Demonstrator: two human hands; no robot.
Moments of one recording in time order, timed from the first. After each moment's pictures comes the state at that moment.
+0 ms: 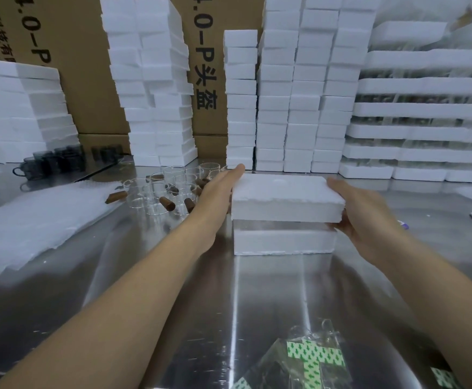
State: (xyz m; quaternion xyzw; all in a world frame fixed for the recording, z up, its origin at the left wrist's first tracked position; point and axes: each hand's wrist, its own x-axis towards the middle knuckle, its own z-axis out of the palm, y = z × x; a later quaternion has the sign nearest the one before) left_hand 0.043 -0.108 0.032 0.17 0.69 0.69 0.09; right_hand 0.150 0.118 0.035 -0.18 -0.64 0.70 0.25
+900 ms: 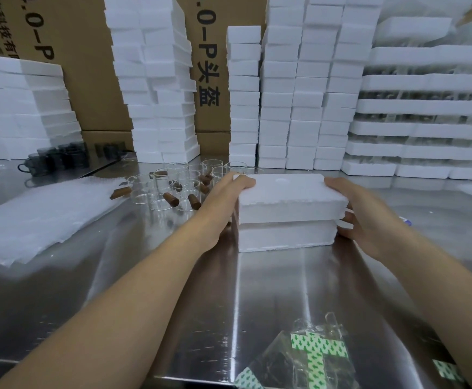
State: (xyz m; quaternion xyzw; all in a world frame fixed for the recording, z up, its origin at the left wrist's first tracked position) left_hand 0.033 -0.108 0.018 0.22 0.68 0.69 0.13; right_hand 0.147 0.127 0.026 -0.17 -0.66 0.70 0.20
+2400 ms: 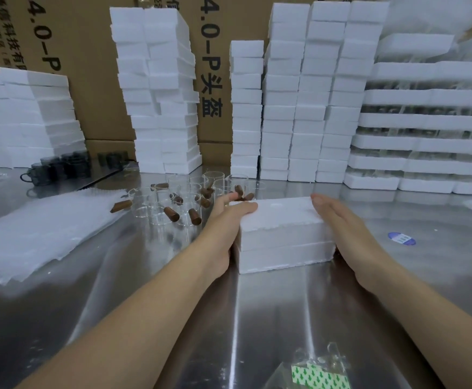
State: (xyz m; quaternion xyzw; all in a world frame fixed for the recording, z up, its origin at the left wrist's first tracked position) left_hand 0.058 -0.099 0.022 0.08 0.61 0.77 0.13; right_hand 0.140 0.115 0.008 -0.07 -0.76 0.59 0.25
